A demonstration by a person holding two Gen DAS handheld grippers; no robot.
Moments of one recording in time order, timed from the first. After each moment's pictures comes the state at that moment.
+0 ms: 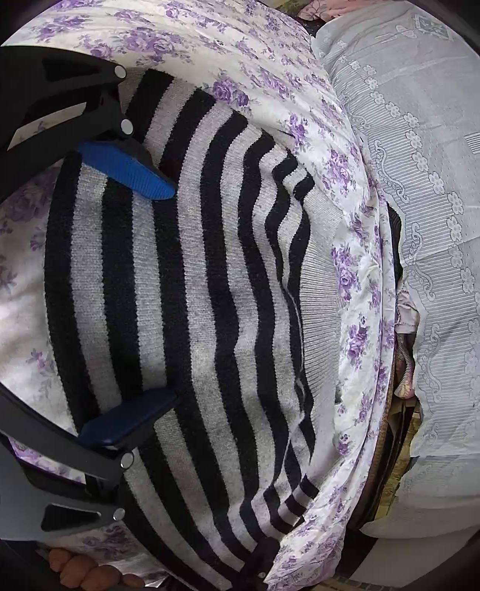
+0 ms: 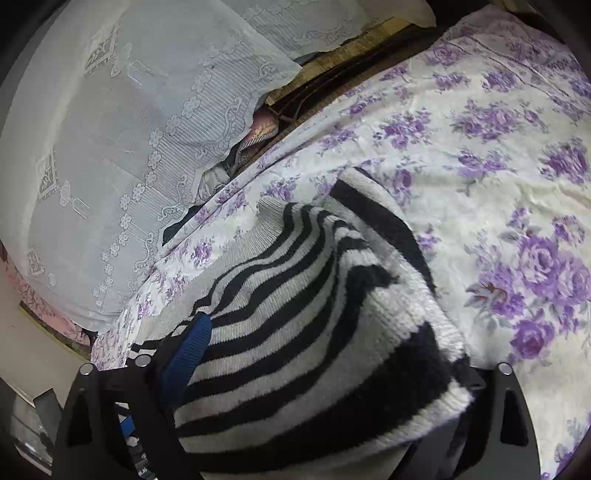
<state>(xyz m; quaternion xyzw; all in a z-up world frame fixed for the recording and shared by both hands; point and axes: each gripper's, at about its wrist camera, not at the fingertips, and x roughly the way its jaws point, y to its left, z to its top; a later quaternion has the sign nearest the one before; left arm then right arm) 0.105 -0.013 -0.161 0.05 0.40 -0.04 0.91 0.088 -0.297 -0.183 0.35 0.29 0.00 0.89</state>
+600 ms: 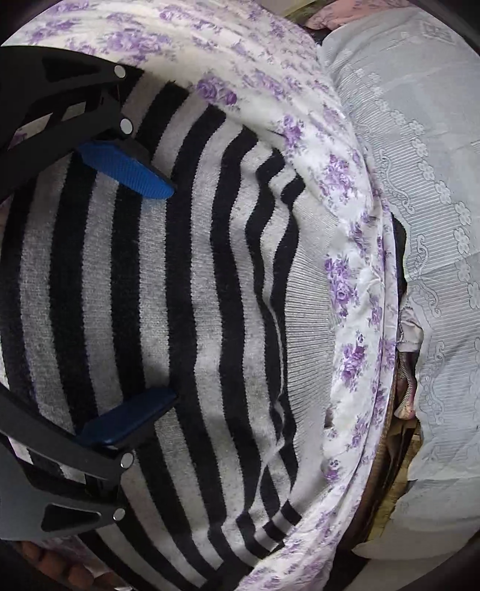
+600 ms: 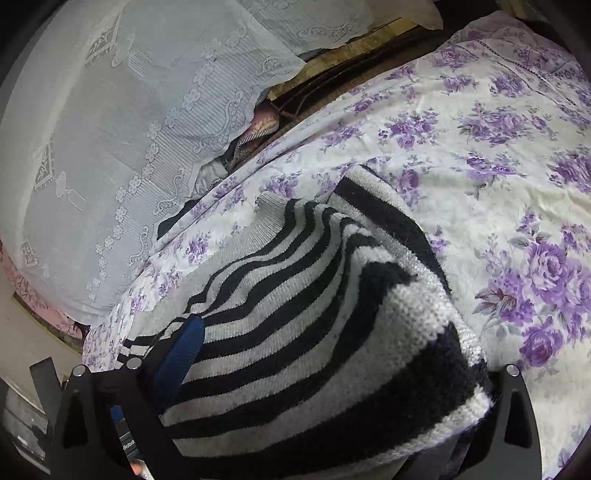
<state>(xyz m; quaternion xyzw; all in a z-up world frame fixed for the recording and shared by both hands) 0.133 -0.017 -0.161 0.05 0.41 -0.01 0.91 0.097 -0.289 -0.183 0.33 0.30 -0.01 0.90</state>
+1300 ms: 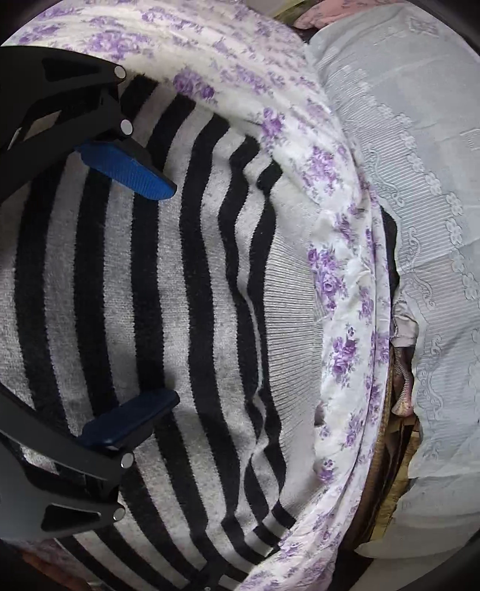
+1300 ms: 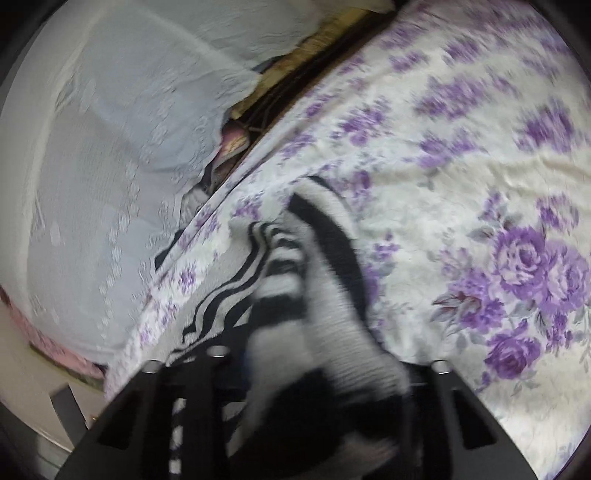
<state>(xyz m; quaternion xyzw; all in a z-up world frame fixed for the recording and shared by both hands) 0.146 -0.028 -0.157 0.07 0.40 -0.01 0.91 0.091 -0.328 -0.203 0.43 0.28 -0.02 0.86</state>
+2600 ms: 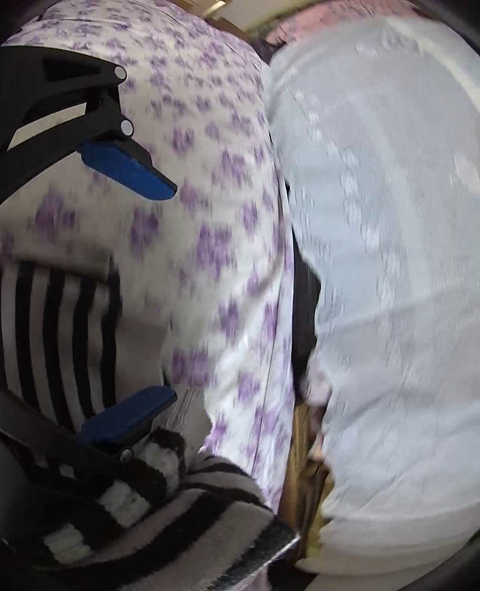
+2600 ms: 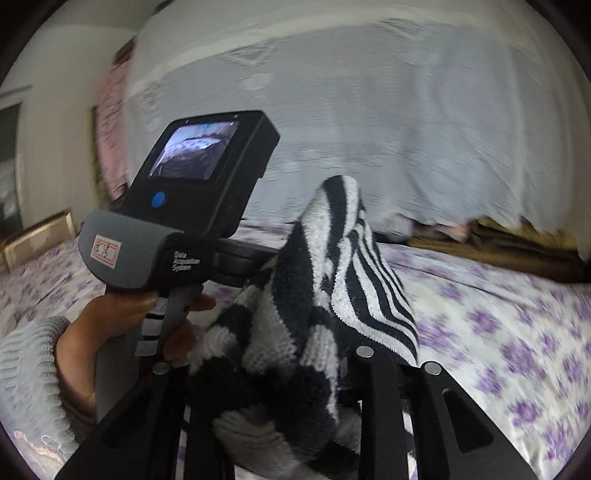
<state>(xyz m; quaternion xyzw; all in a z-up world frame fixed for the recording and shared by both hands) 0.212 0.081 -0.047 0.06 0.34 0.01 0.94 0.086 -0.038 -0.065 -0.04 0.21 0.14 0.97</state>
